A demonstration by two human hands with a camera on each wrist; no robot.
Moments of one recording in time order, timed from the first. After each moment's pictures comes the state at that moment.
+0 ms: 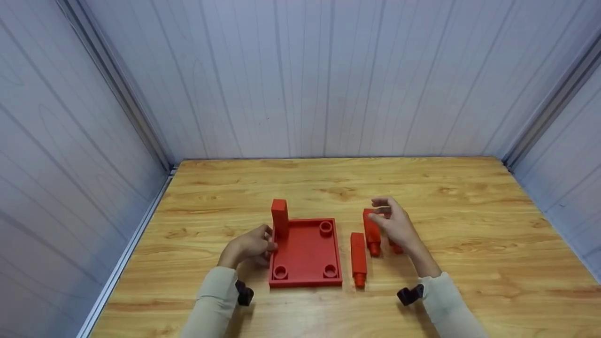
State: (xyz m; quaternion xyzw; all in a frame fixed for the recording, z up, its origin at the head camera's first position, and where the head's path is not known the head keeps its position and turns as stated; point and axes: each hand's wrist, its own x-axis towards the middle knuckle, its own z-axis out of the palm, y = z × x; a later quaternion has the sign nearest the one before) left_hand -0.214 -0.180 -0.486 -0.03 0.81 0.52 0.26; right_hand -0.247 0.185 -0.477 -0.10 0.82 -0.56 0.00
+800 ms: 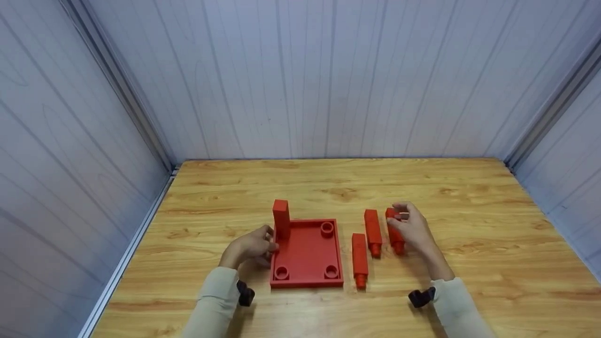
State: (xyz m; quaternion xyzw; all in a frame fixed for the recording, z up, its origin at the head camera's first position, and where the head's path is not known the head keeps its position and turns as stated) left_hand -0.215 -0.181 -0.484 -0.04 0.82 0.50 0.27; right_hand -0.250 0.220 -0.488 -0.03 0.86 -0.51 0.00
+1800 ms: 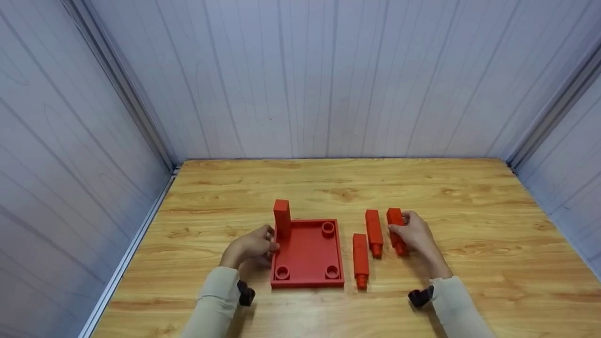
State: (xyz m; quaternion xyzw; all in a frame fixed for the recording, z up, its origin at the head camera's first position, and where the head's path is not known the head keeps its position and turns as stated) left_hand -0.213 -0.181 -0.485 -0.02 0.81 0.52 0.26; right_hand -0.255 0.223 -0.495 0.06 0.90 -0.42 0.09
